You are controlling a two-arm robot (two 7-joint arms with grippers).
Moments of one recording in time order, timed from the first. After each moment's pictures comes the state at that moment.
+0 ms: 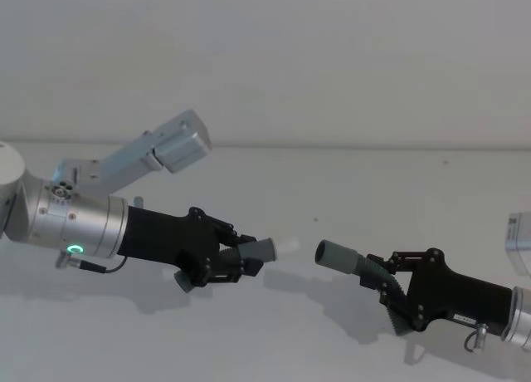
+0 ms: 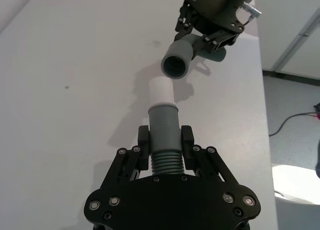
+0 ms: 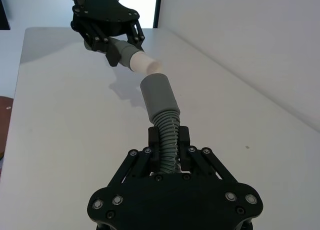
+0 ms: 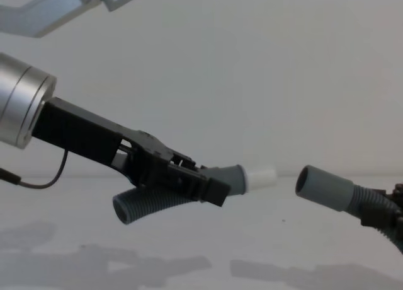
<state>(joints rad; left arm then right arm) -0.61 0.64 0.65 -1.65 -0.46 0.52 -0.97 0.12 0.60 -0.25 -1.52 0.46 -0.16 0.98</state>
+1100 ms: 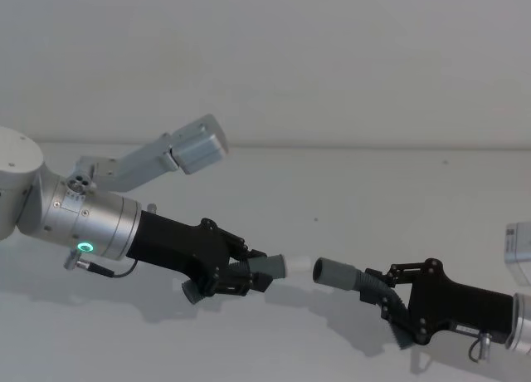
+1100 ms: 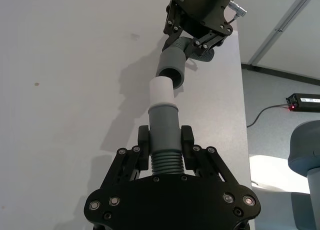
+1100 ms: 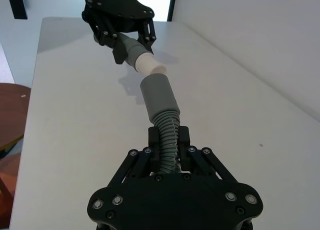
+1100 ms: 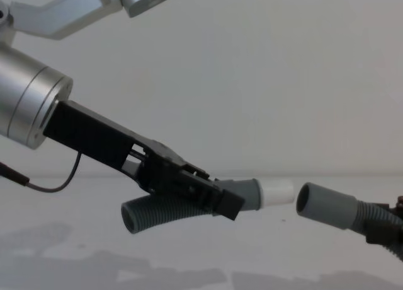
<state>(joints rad) -0.67 0.63 0.72 -1.63 -0.49 0.58 -1.02 0.13 0.65 -0.29 -1.52 0.47 -0.17 1.01</state>
